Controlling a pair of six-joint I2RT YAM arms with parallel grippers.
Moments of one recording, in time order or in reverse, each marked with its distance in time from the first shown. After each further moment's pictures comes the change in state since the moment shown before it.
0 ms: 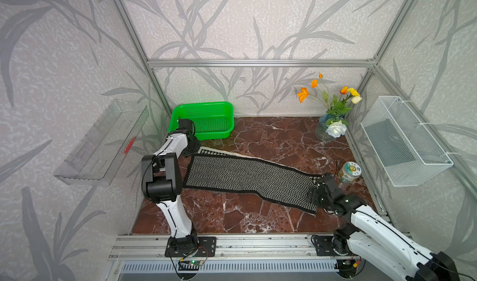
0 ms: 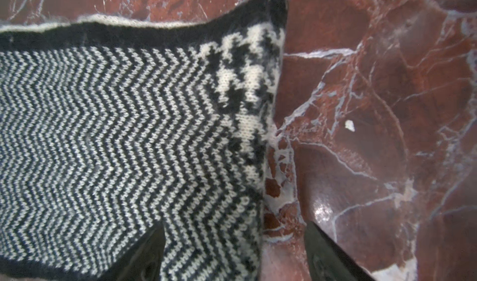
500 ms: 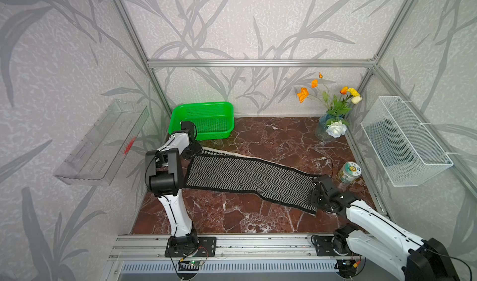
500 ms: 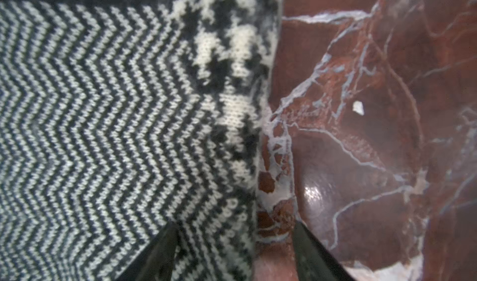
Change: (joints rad) left arm 0.000 0.094 0.038 -0.068 -0.025 0.005; right arm -0.001 0.131 0.002 0.030 -0.021 0.009
